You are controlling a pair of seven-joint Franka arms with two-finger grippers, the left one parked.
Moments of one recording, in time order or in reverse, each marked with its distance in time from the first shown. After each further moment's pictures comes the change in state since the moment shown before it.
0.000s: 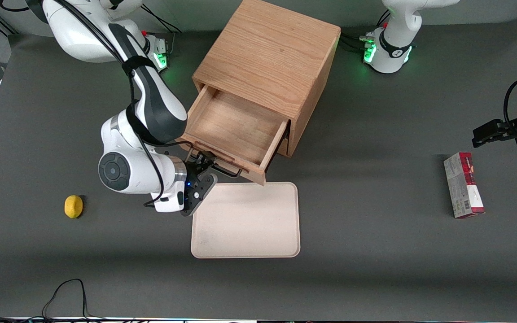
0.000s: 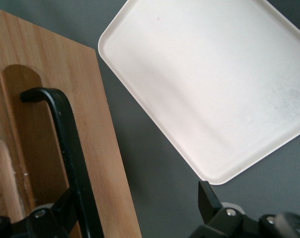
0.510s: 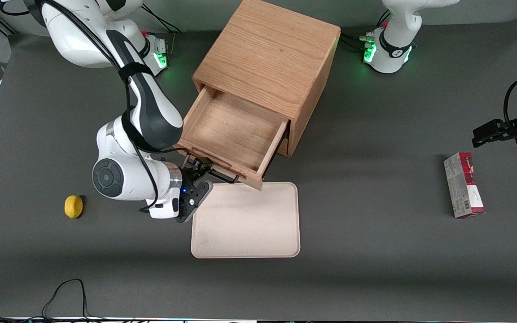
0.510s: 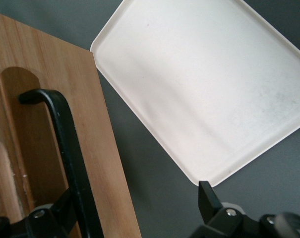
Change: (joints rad) arm -0.019 0.029 0.000 0.041 0.000 0.000 0.000
